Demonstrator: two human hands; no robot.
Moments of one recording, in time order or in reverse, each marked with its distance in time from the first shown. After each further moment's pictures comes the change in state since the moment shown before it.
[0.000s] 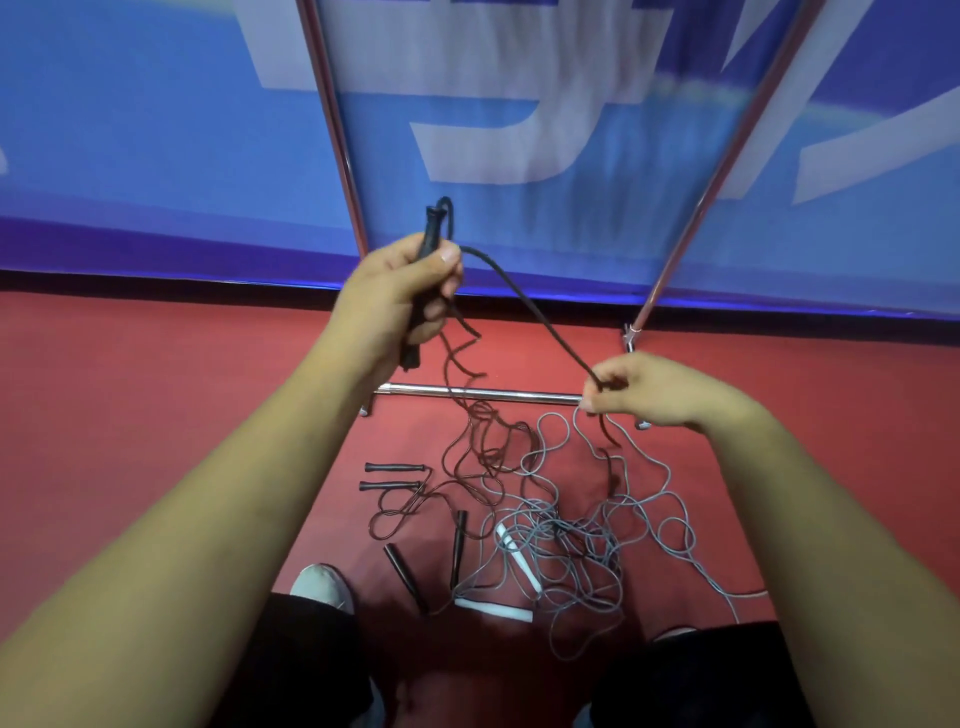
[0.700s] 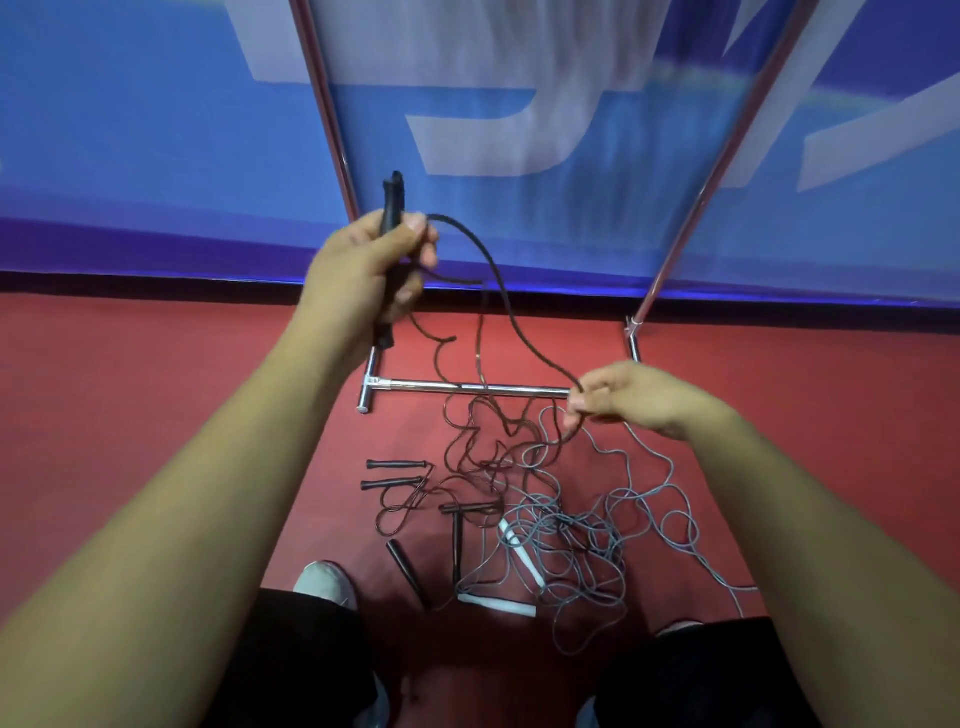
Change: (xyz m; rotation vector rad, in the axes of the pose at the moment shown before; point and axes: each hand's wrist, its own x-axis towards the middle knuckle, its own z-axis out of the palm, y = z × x) left_hand 0.013 0.002 -0.016 0.008 0.163 0.004; right_hand 0.019 0.027 0.020 0.163 -0.071 0.016
